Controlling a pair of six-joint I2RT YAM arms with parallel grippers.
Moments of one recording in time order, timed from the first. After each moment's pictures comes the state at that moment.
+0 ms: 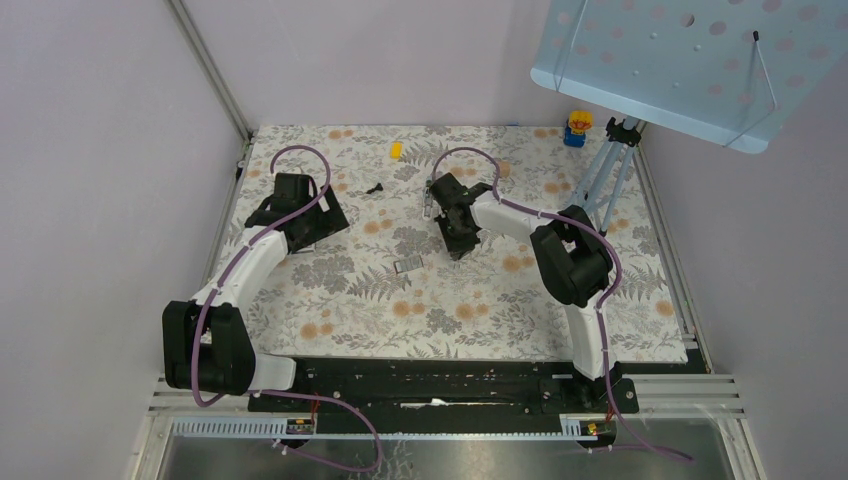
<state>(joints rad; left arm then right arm) -0.11 1.35 0.97 -0.50 -0.02 -0.53 0.66 2.11 1.55 -0.74 0.02 0.30</state>
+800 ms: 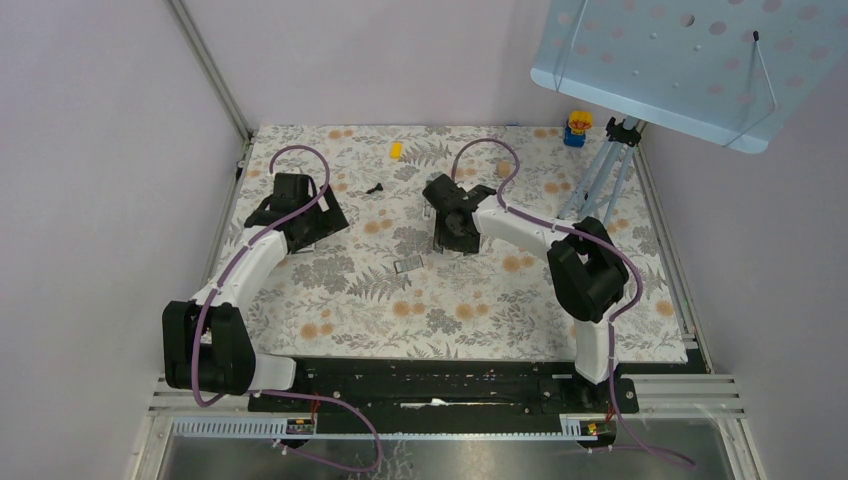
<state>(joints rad) -0.10 1.35 0.97 -0.50 -0.01 -0.53 0.73 1.97 1.52 -0.77 0.22 0.77</state>
